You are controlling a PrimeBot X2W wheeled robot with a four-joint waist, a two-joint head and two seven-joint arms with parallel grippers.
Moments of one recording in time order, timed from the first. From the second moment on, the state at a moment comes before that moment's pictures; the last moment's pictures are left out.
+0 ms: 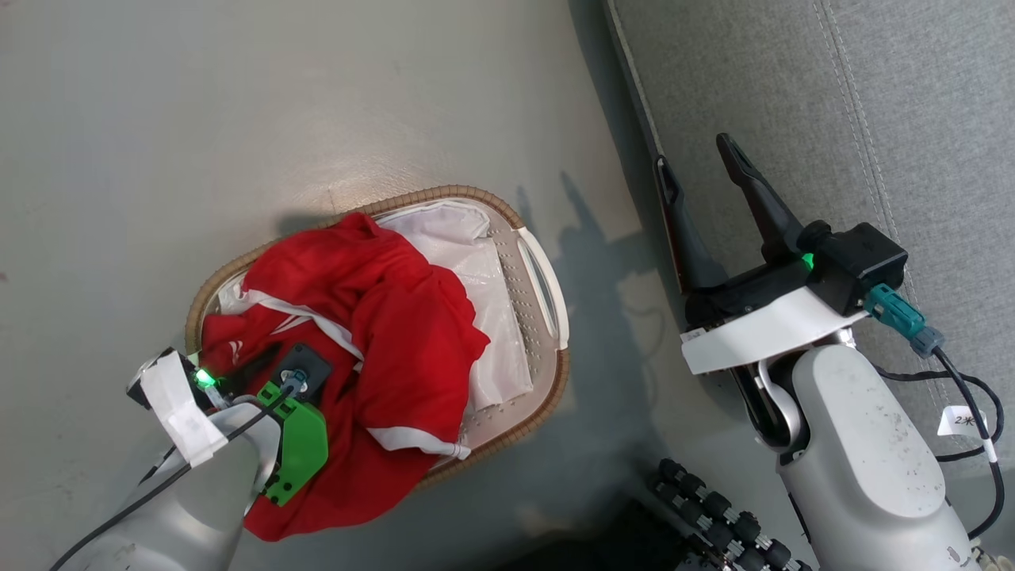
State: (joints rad) left arm -0.71 0.23 -0.81 1.19 -0.14 -0.13 -0.19; right arm -0.45 -0.05 0.22 0.15 0.26 0.13 -0.26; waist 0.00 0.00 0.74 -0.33
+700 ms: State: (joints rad) left arm -0.70 0.18 -0.92 1.25 -0.22 -0.13 -0.13; right arm -0.46 -0.05 0.22 0.17 0.26 0.13 -0.26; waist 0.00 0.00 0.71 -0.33
